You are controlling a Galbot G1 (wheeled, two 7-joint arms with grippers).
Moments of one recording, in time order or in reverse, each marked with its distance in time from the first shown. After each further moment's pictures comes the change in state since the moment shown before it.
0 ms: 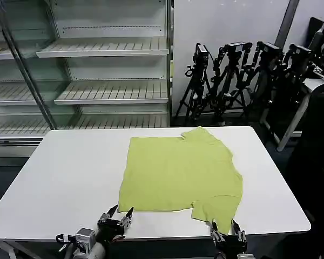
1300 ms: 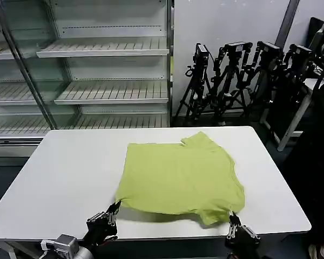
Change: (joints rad) left arm 0.104 0.038 -0.079 -0.201 -0.035 -0.051 0.005; right arm -0.033 -0.079 0.098 0.213 0.058 0.066 -0.032
